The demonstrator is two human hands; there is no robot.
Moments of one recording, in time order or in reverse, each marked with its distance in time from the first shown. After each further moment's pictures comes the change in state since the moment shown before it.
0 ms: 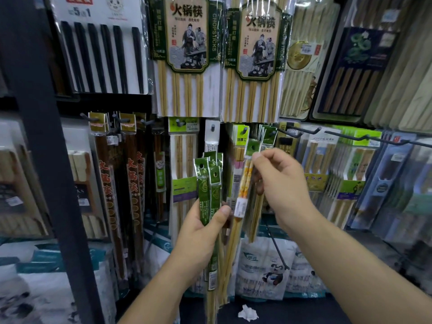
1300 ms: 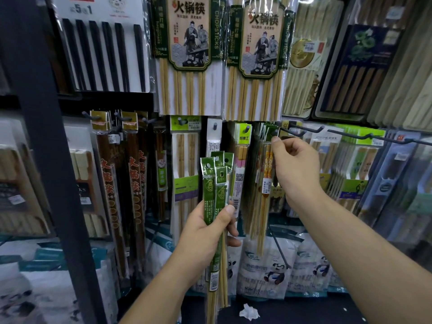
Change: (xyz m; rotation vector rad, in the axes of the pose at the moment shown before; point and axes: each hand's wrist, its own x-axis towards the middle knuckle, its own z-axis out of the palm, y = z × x) left_hand 0.003 -0.004 0.000 -0.074 -0.076 -0.033; right_hand 0.047 0.020 -0.015 -0.199 0.290 -0.051
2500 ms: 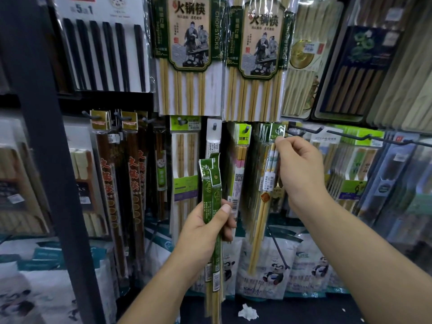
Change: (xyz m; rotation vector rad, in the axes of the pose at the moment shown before) left_hand 0.003 -0.003 -0.001 0.035 0.018 0.038; right_hand -0.012 -0.014 -0.009 0.139 -0.090 0.026
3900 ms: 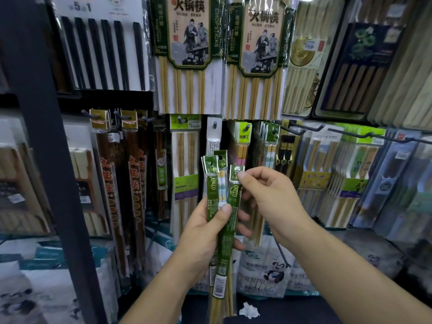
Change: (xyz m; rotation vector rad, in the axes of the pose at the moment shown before) left_hand -0.009 0.014 0.009 -0.224 -0.084 -0.021; right_hand -0.056 0.007 0.012 0.085 -0.333 0.217
